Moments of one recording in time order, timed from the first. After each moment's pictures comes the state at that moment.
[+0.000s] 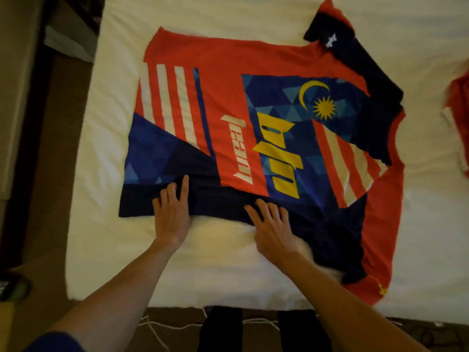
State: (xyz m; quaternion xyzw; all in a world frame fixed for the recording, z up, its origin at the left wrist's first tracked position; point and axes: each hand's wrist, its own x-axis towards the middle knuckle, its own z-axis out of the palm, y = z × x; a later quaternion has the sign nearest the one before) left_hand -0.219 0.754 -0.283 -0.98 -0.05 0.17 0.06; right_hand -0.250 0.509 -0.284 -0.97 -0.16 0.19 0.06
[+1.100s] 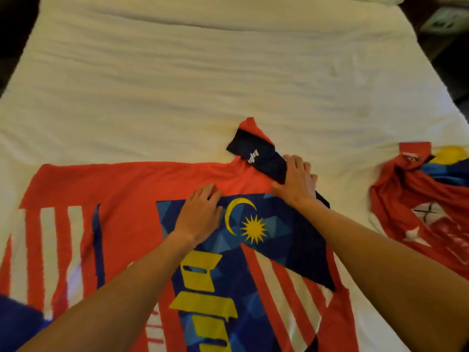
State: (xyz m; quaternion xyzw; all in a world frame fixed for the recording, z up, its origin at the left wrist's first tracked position) left_hand 0.110 0.551 -0.317 -0.96 0.19 0.13 -0.15; right_hand 0.149 0.293 -0.289 -0.98 0.12 0.09 0.11
